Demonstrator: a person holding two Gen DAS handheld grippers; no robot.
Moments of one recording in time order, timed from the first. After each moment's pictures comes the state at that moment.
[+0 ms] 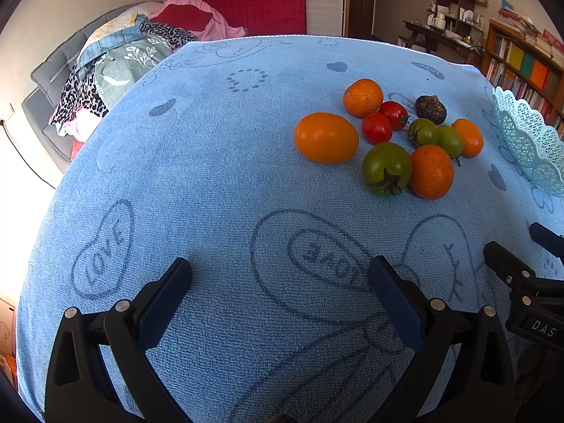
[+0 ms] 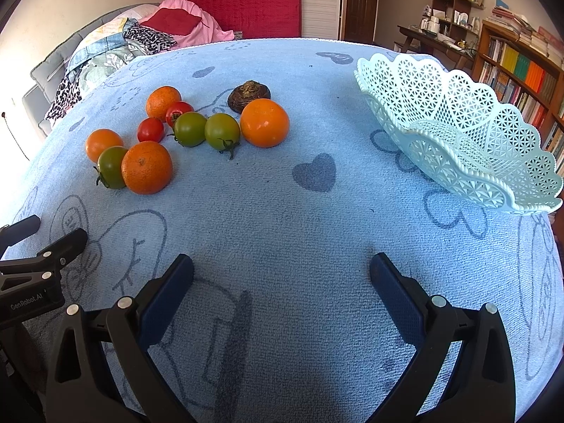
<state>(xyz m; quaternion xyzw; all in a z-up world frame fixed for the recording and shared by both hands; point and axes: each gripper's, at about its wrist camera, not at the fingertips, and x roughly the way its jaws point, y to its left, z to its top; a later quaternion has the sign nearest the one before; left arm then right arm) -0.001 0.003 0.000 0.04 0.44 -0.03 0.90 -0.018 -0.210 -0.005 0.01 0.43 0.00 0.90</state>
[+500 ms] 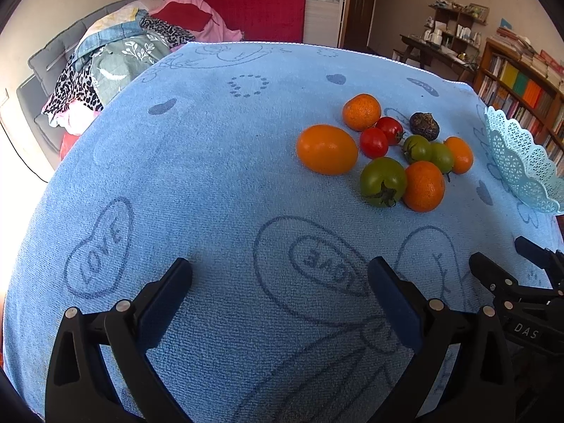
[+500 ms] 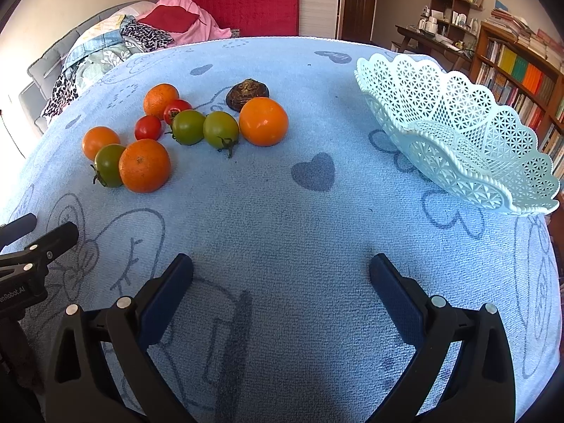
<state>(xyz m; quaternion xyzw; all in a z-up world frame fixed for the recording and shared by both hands) -0.006 0.017 0.007 0.00 0.43 -0.05 0.90 -0.015 -0.205 -0.007 0.01 0.43 -0.01 0.90</state>
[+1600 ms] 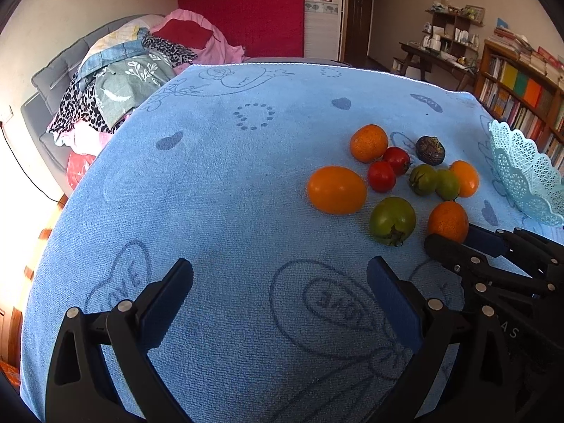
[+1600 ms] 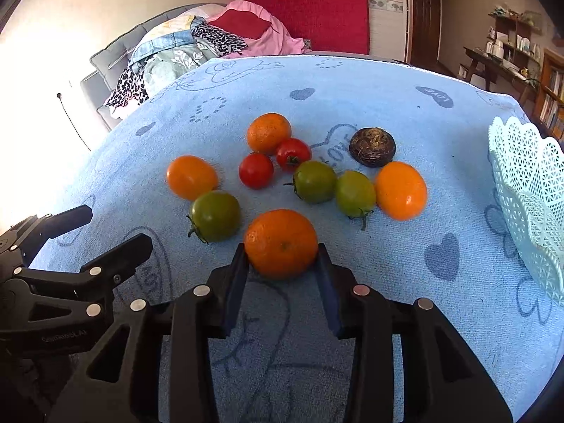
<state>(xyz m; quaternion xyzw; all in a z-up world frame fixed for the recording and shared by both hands) 0.006 0.011 0.025 0.03 0.40 -0.04 0.92 0.024 -0.155 0.008 0.01 0.41 0.13 0.90</state>
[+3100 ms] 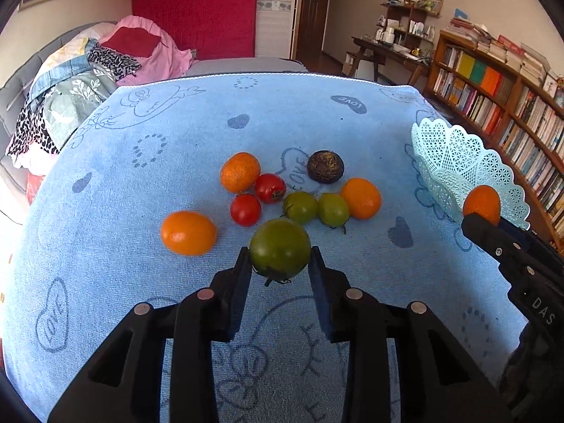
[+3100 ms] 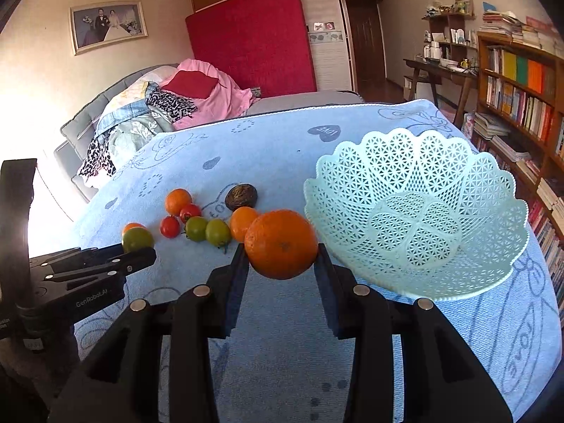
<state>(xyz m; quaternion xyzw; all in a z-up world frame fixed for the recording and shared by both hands) 0.026 -0.079 0.054 0.03 0.40 -0.14 0.90 -0.034 -0.281 0.064 0.09 0.31 0.04 0.94</state>
